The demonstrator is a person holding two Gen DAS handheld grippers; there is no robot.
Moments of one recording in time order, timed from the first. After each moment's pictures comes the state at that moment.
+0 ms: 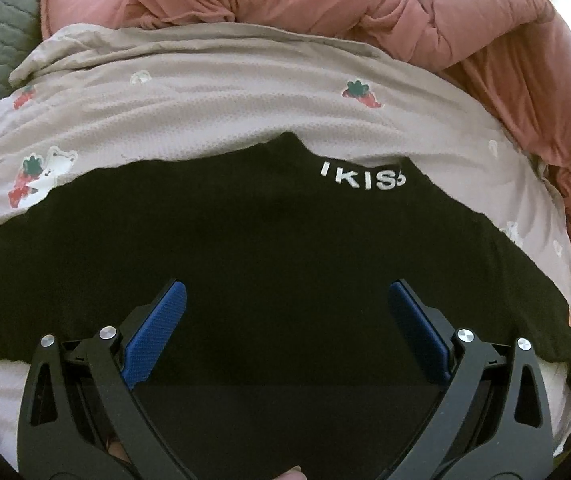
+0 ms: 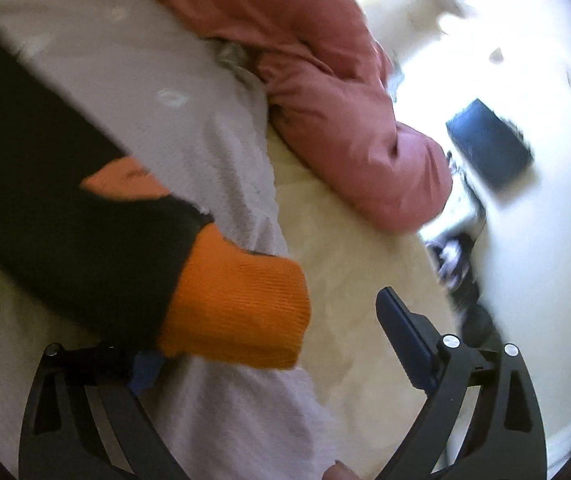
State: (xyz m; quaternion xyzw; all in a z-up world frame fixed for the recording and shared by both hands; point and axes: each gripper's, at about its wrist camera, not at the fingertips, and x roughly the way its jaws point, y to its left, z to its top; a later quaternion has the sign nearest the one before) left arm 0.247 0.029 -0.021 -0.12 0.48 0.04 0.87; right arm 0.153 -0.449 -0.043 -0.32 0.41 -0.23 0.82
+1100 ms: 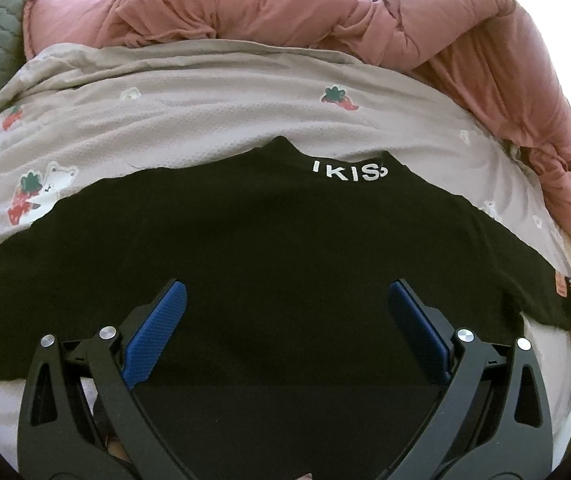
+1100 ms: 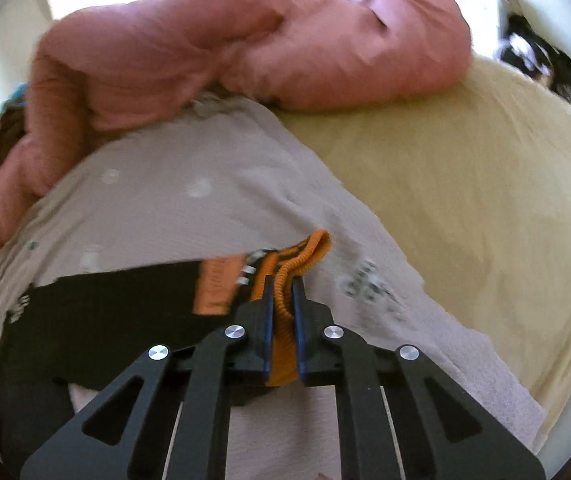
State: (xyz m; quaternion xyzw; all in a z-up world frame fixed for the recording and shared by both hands) left arm 0.219 0.042 -0.012 -0.09 0.45 -0.01 0.89; right arm 0.162 -0.500 0.015 0.18 0.40 -0.14 0.89
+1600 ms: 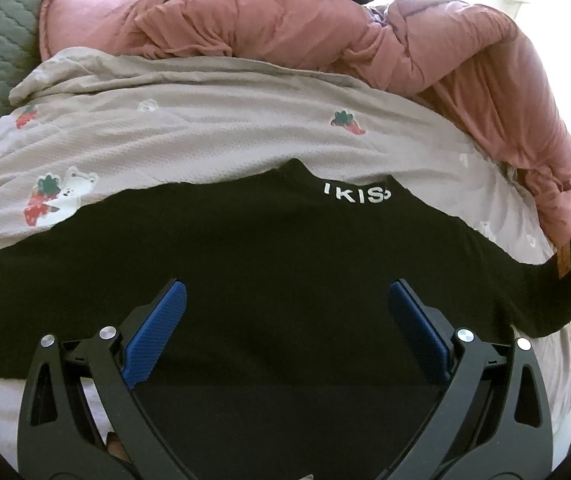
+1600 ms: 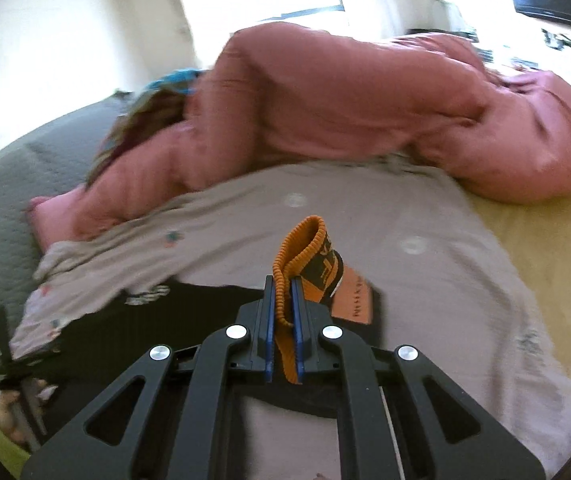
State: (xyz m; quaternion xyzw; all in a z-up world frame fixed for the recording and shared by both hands) left arm 0.209 0.062 0.002 -0.11 0.42 -0.01 0.90; right arm 0.186 -0.354 0.099 0.13 0.32 0.06 0.93
